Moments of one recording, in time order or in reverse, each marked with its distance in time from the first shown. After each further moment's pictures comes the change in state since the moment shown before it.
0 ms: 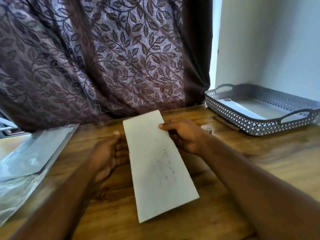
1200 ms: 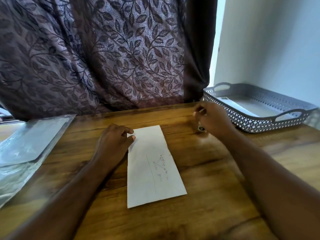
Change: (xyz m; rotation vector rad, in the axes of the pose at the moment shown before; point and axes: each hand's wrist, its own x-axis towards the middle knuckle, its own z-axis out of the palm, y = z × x) left_hand 0.006 -0.019 -0.002 1.112 0.254 0.606; right_hand -0.015 -0.012 -0.075 -1.092 0.530 -0.516
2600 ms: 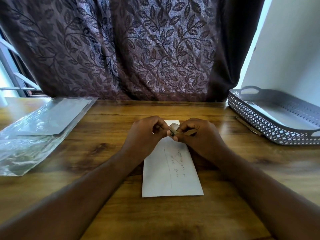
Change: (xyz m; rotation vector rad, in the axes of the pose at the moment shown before) left_hand -0.016 0.035 0.001 -0.328 -0.001 0.048; right_hand -0.048 -0.064 0.050 0.218 -0.240 -0.328
